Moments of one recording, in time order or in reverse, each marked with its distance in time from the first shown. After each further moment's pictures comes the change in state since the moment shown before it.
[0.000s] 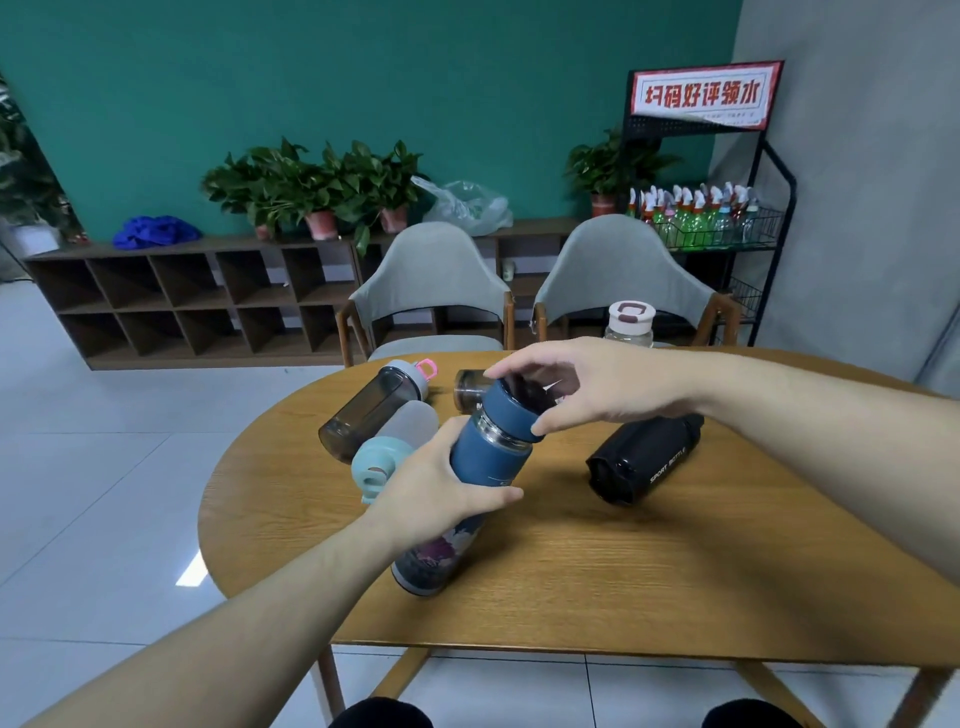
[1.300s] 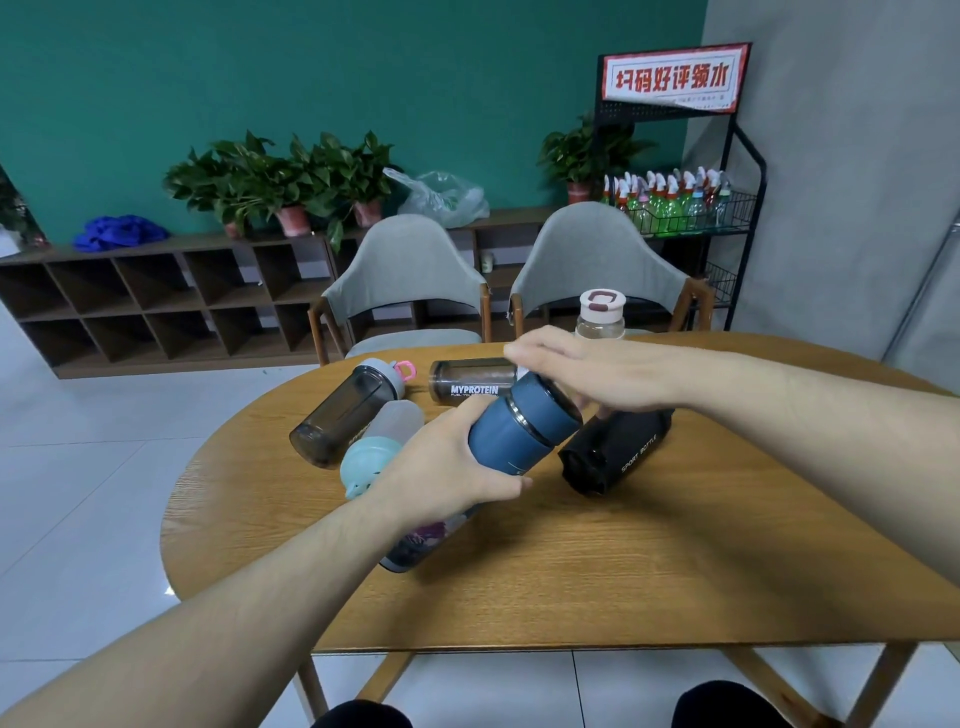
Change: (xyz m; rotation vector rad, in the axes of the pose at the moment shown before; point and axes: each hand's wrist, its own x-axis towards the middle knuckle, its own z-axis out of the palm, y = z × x) left_hand 0.024 0.039 0.018 0.145 -0.078 0.149; right_hand -0.020 0.015 -0.010 -0.133 0.102 0.293
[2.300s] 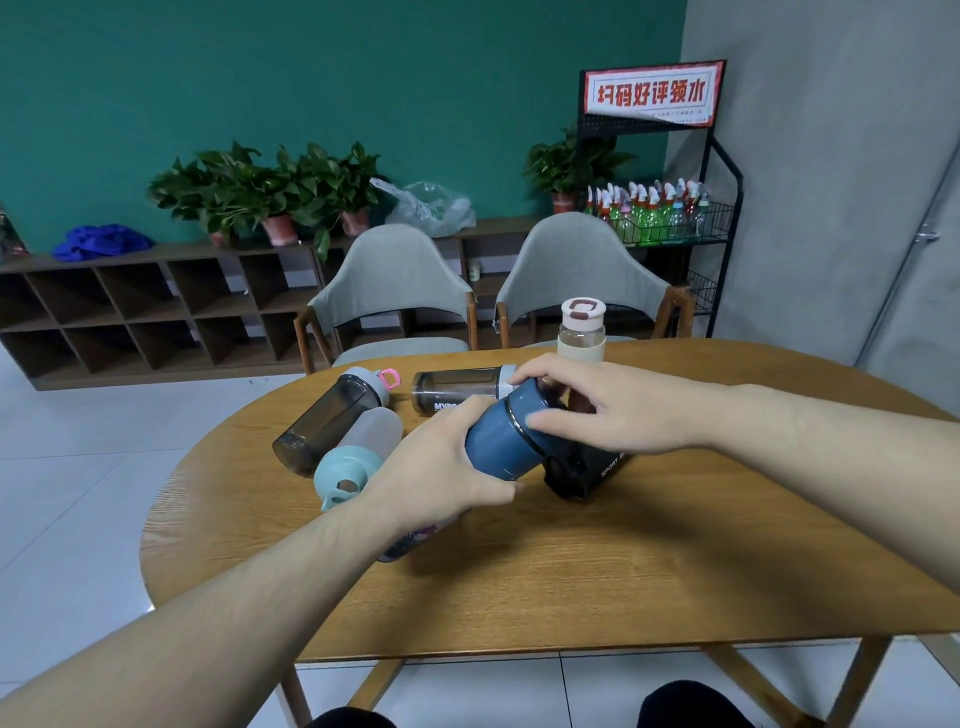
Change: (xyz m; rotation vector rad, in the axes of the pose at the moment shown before) left_hand 0.004 0.012 0.004 0.088 0.004 0.050; right_hand -0.030 0.029 0.006 -0.122 0.082 -0.255
